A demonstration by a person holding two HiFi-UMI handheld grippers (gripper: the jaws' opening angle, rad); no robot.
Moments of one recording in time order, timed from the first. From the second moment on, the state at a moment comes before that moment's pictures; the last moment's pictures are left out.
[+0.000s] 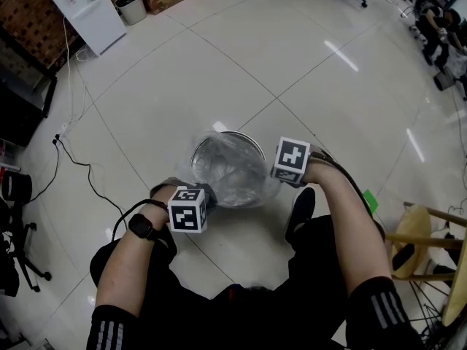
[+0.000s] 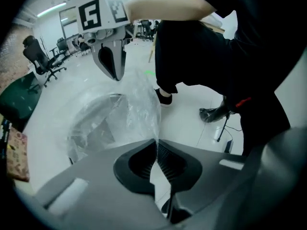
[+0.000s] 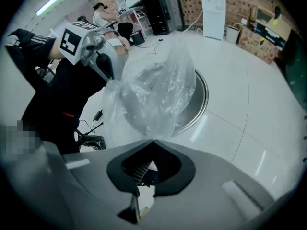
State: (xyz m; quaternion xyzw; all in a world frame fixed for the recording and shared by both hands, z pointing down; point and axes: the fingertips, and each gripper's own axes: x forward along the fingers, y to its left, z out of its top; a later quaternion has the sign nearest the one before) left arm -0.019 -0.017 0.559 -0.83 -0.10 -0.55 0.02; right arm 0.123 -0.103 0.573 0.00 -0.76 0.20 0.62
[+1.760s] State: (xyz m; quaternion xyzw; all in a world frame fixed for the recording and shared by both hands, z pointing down) left arm -0.059 0.018 0.589 -0.78 -0.13 -0.61 -0.08; right arm 0.140 -0.112 0.599 0.04 -0.74 0.24 0.62
